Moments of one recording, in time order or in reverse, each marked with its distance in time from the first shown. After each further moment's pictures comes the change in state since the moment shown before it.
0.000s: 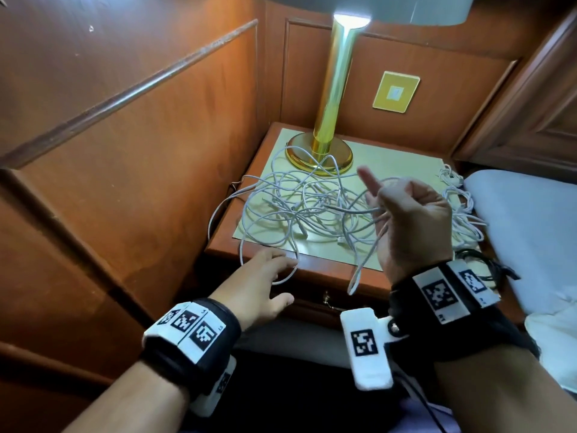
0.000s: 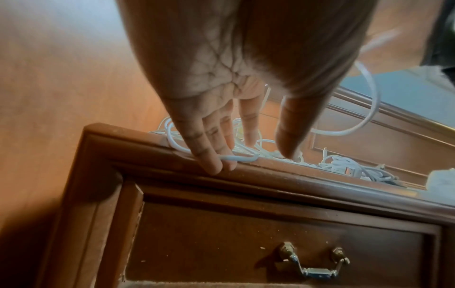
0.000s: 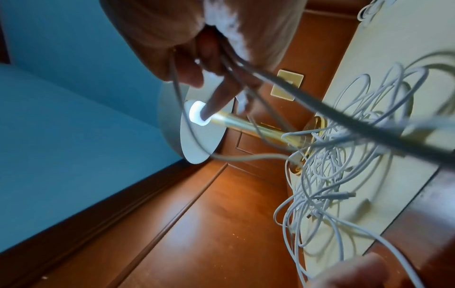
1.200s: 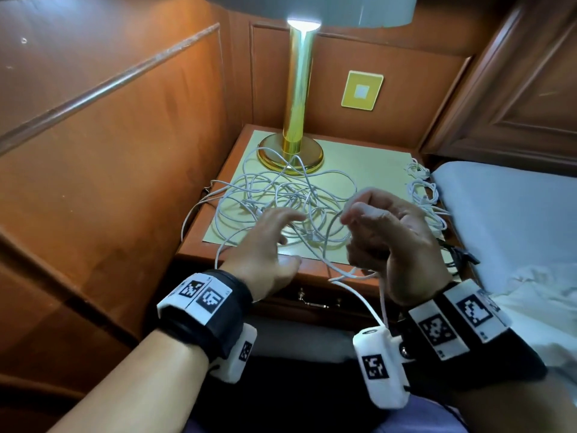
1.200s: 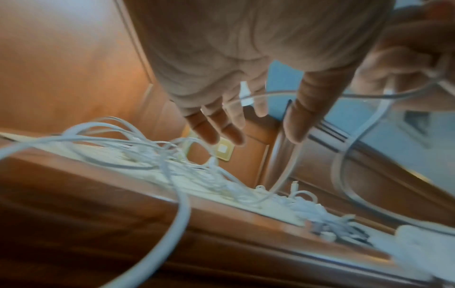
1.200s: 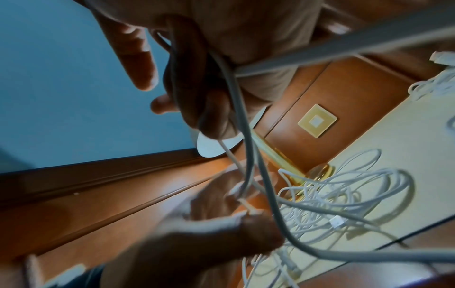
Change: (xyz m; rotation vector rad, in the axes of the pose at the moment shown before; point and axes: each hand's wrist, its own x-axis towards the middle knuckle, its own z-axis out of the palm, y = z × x) left_hand 0.036 0.065 -0.003 -0.205 0.197 0.201; right_hand -0.031 -0.047 -0.041 -0.133 -0.367 0.209
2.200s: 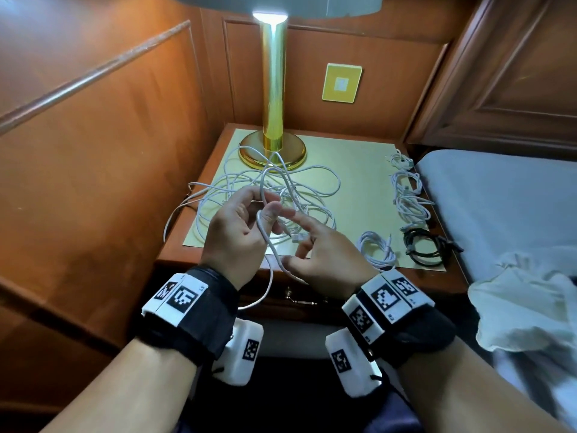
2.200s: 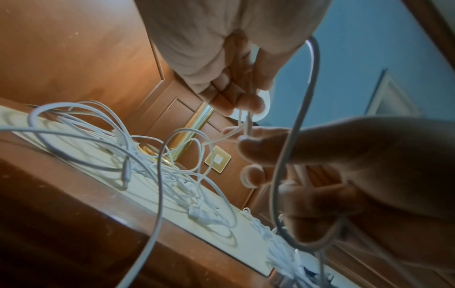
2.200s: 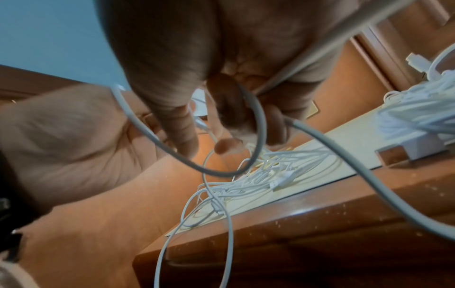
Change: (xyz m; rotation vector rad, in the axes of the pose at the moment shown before) left_hand 0.014 0.029 0.007 -0.375 0.375 0.005; right_hand 0.020 0.055 -0.009 -0.986 -0.156 0.200
